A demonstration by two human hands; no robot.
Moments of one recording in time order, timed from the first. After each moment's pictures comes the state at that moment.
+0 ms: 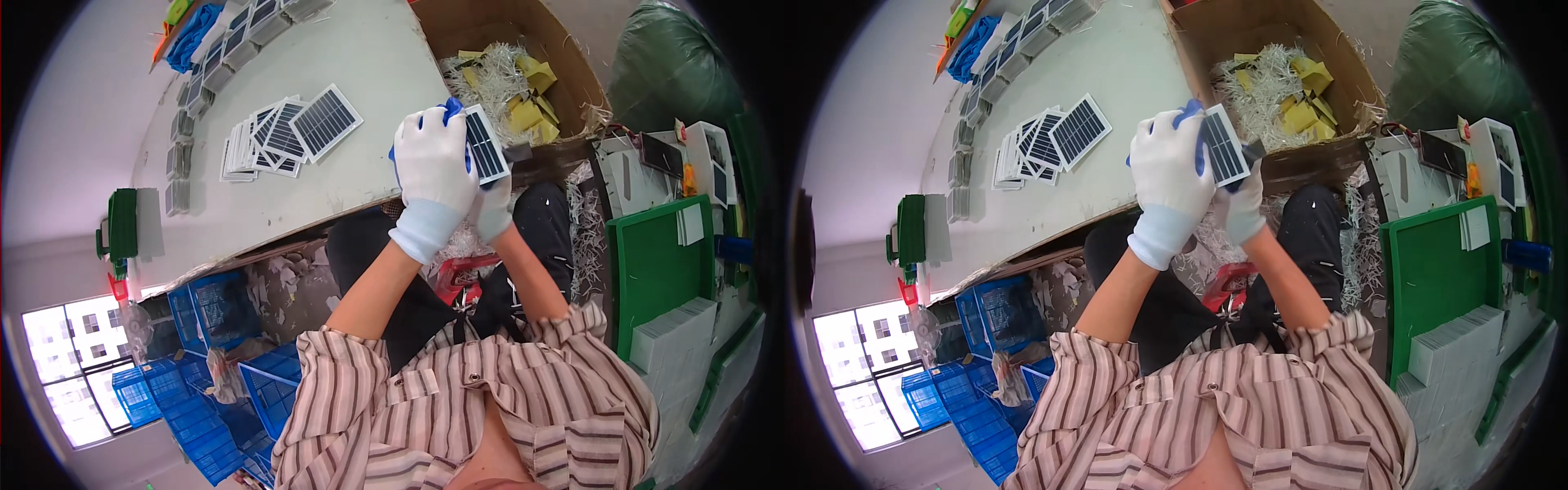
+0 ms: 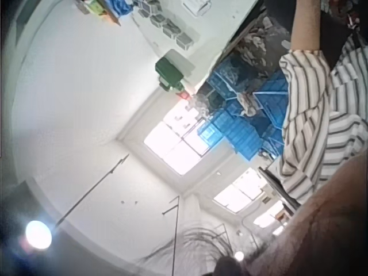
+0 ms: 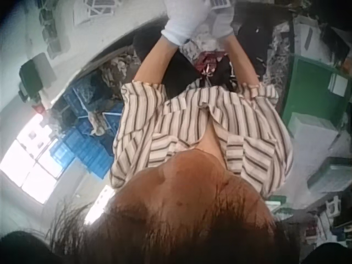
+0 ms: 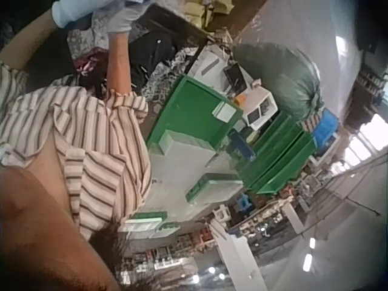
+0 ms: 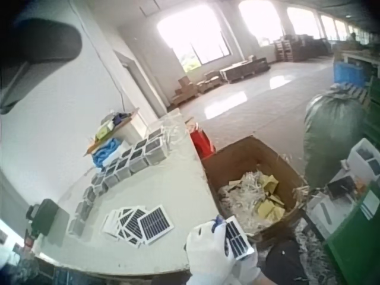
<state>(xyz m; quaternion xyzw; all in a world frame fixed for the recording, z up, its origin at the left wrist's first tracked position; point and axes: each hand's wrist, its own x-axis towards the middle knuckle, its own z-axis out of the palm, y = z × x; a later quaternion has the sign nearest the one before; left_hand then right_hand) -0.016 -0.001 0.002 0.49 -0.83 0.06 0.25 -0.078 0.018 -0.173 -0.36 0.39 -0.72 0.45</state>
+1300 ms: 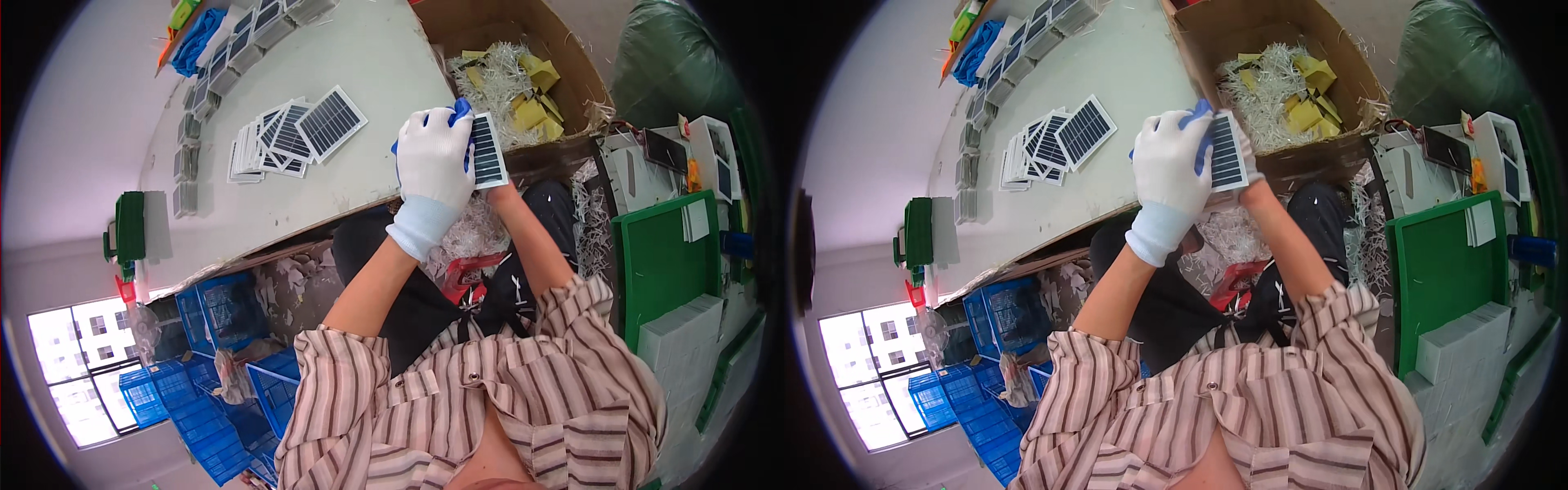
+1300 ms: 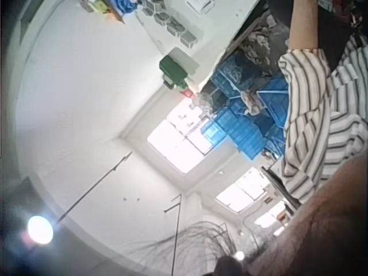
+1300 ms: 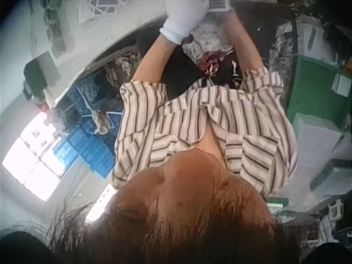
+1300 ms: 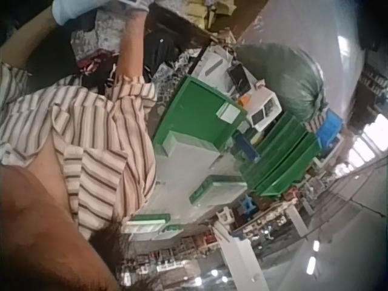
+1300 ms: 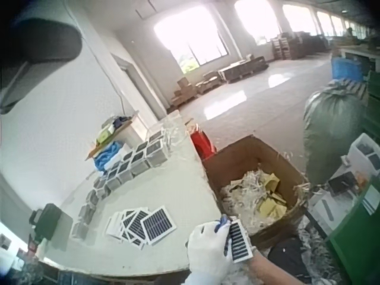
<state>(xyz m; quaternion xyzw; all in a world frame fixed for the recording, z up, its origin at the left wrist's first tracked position) -0.009 -0.004 0.003 0.45 -0.85 0.07 0.26 -0.090 -0.038 -0.165 -0.29 0.28 -0.66 0.64</state>
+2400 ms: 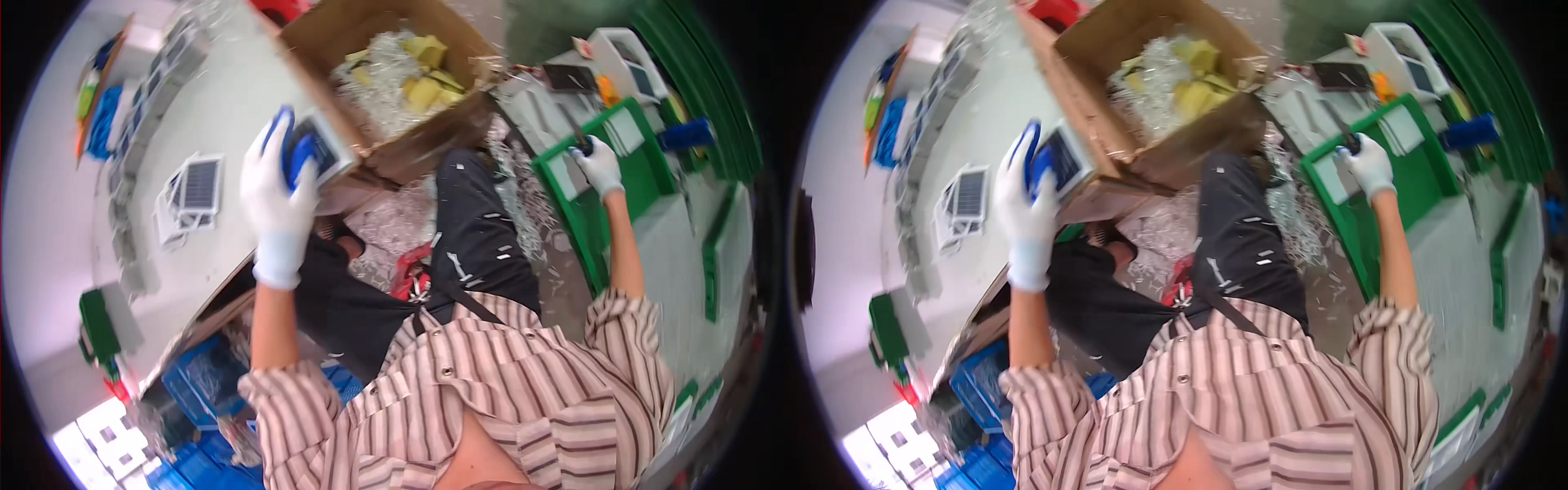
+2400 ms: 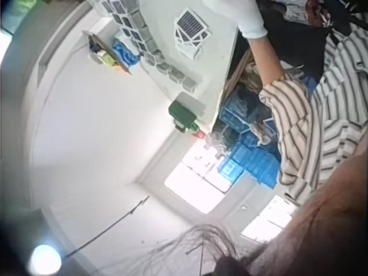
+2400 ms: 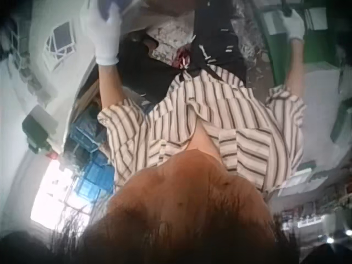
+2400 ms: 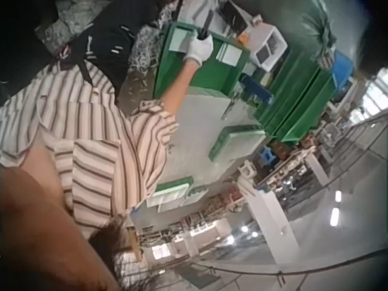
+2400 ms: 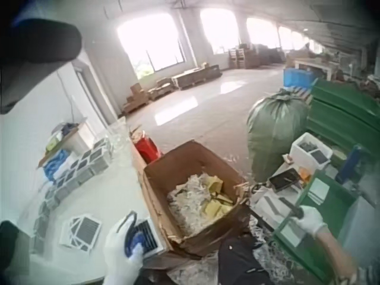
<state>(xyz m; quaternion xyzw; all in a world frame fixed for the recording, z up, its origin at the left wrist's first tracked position) 0.031 -0.007 0.024 0.42 -0.84 -0.06 0.33 -0.410 0.154 -0.167 -0.46 0.85 -0.21 0.11</state>
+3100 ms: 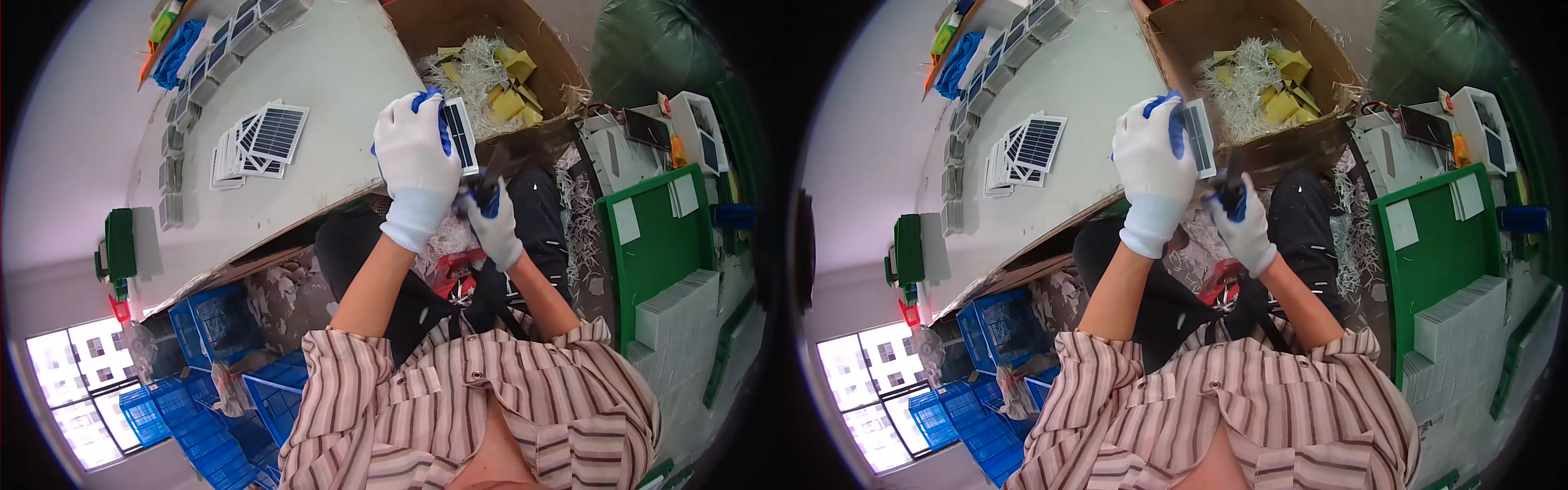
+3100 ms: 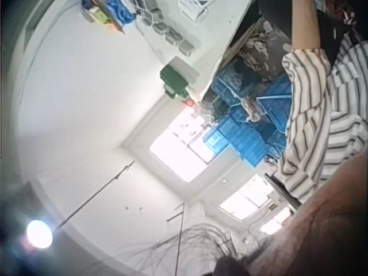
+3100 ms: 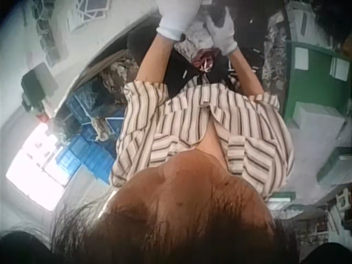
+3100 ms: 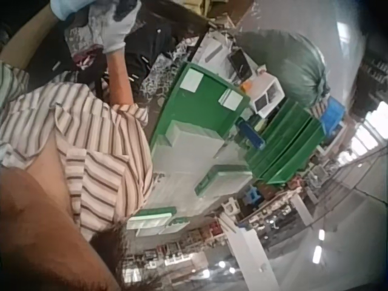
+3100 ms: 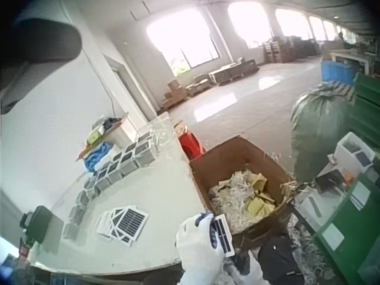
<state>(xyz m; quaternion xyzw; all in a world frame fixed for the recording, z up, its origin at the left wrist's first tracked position) -0.022 0.005 -0.002 0.50 -0.80 0.08 0.32 -0.104 0.089 -0.124 -0.41 0.49 -0.61 0.48</state>
